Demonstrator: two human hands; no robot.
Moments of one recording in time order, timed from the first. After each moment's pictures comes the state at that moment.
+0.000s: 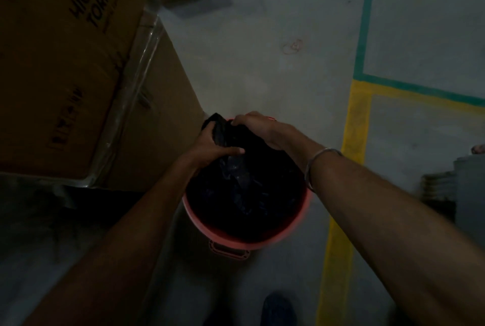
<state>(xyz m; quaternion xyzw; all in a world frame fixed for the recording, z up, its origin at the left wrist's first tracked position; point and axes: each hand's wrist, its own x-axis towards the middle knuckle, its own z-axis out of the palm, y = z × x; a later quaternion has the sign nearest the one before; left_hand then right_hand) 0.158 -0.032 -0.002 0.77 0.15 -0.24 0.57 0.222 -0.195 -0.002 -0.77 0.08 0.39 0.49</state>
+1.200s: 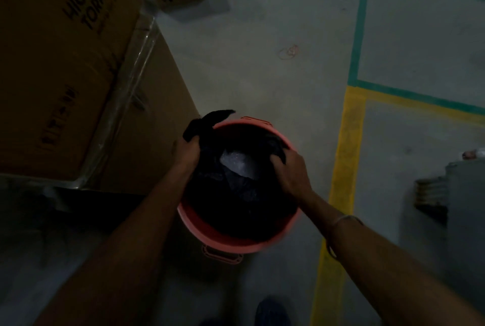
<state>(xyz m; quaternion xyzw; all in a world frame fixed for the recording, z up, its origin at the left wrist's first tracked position) 0.157 -0.020 -0.028 0.74 0.37 -0.14 0.54 0.115 -0.269 -0.027 -0.90 0.07 0.07 0.43</state>
